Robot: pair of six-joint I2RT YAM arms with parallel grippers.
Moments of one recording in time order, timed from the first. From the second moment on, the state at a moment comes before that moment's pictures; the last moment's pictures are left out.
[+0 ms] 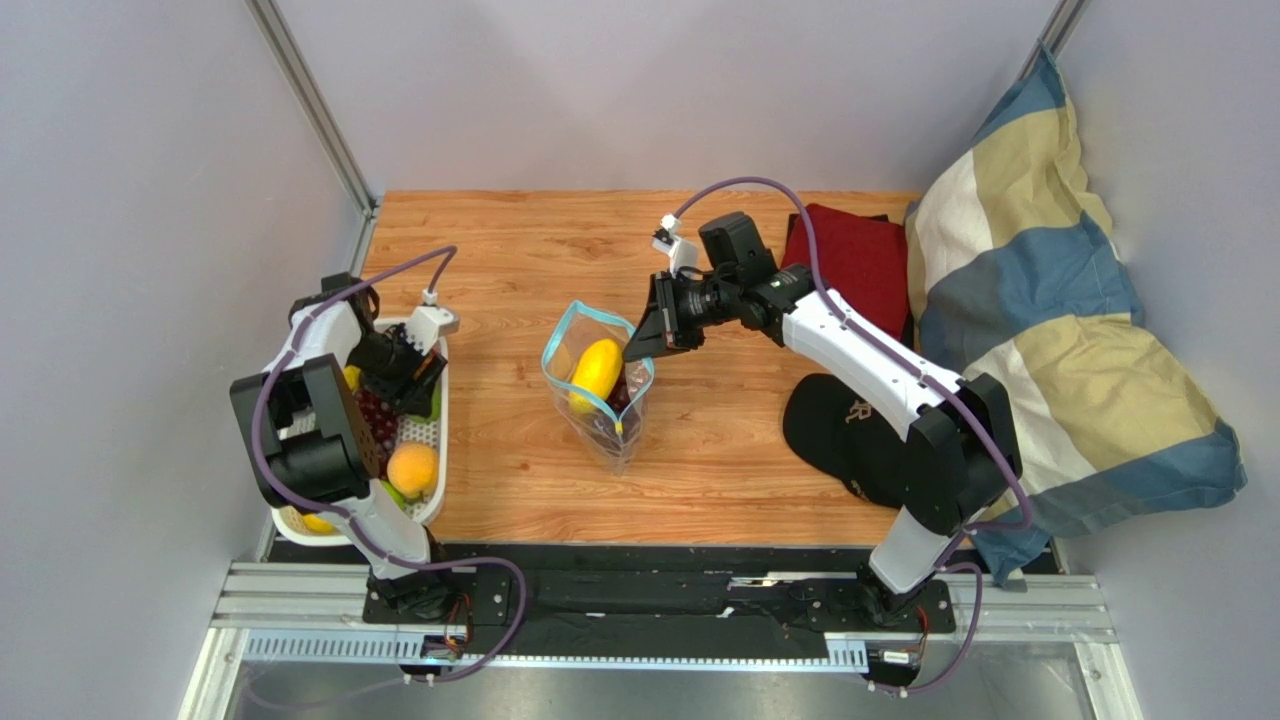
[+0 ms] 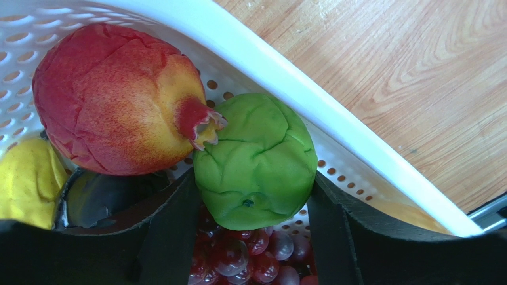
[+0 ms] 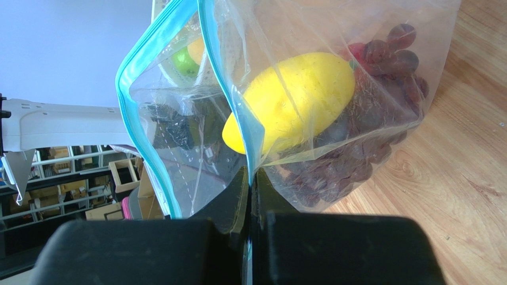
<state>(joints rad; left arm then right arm) 0.34 1.70 1.16 -0.93 0.36 1.05 0.59 1.68 1.44 -0.47 -0.73 0.56</state>
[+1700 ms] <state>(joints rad) -0.53 1.46 1.60 -1.20 0.57 0.39 0.59 1.68 1.46 -0.47 -0.72 0.56</state>
